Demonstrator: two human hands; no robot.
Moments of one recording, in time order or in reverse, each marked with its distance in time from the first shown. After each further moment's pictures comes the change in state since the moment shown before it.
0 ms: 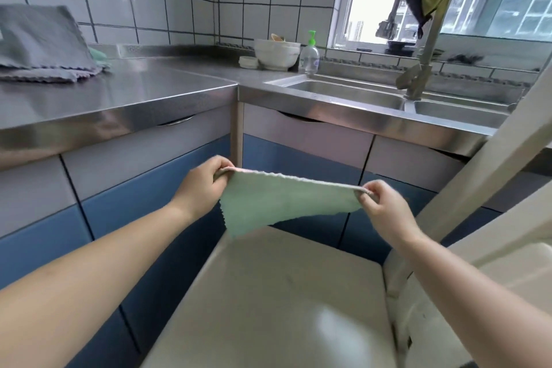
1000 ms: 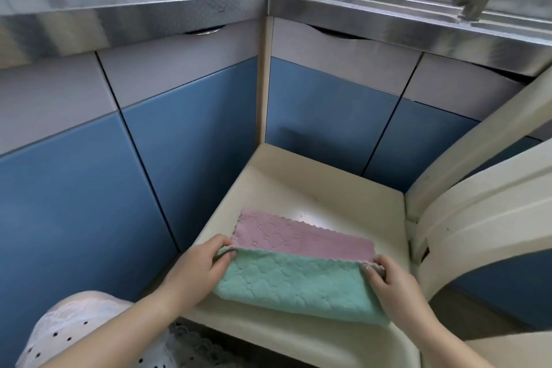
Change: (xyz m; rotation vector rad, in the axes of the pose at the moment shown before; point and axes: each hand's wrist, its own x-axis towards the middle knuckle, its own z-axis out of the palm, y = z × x) left_hand -0.253 -0.064 0.022 0.050 -0.386 -0.273; right_hand -0.208 0.076 0.067 -0.148 -0.417 0.299
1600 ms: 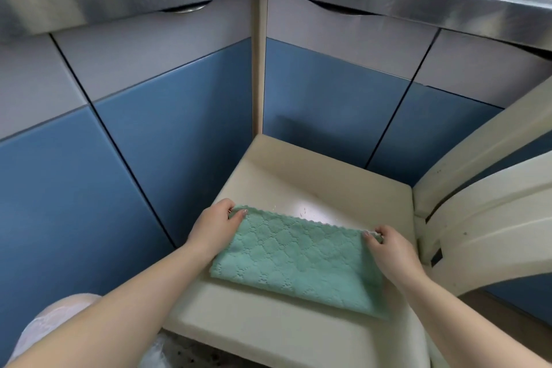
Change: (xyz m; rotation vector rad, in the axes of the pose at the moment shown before) left_hand 0.097 0.002 0.018 0.075 0.117 -0.275; right_hand 0.079 0.000 0.007 -0.073 0.055 0.183
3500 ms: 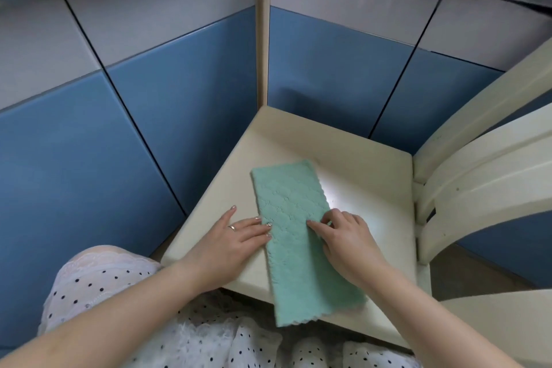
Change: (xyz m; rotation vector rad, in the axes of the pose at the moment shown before) left_hand -0.089 -0.042 0.017 0.684 -0.084 0.949; right_hand -0.064 -0.012 0.046 -0.502 0.075 -0.802
